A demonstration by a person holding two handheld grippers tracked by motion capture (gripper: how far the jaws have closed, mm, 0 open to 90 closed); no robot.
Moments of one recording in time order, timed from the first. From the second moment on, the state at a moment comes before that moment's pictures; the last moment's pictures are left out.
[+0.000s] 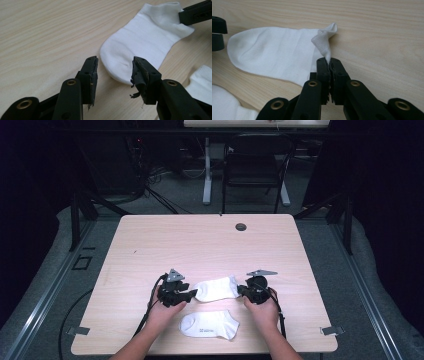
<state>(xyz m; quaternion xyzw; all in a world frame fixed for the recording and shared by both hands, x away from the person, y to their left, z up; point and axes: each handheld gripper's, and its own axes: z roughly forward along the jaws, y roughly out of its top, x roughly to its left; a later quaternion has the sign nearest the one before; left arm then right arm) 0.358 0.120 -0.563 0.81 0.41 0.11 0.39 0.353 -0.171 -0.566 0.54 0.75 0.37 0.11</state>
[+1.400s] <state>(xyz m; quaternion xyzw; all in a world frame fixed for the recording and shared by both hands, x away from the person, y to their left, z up) 0.355 0.144 -0.566 0.83 0.41 0.12 0.36 0.334 -0.163 -0.567 0.51 0.78 0.35 0.10</state>
